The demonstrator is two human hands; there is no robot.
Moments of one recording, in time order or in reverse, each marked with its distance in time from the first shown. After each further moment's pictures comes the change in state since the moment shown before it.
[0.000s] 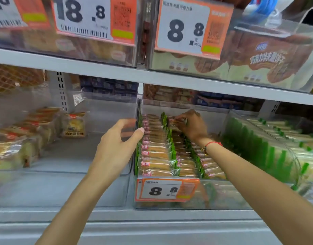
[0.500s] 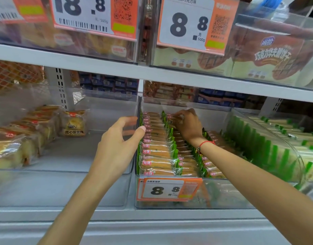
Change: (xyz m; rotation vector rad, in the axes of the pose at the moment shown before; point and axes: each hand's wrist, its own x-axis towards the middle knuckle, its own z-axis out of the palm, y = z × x) left_hand 0.000 -0.001 0.002 0.016 0.009 0.020; right_hand -0.003 -0.017 0.013 -0.004 0.029 0.080
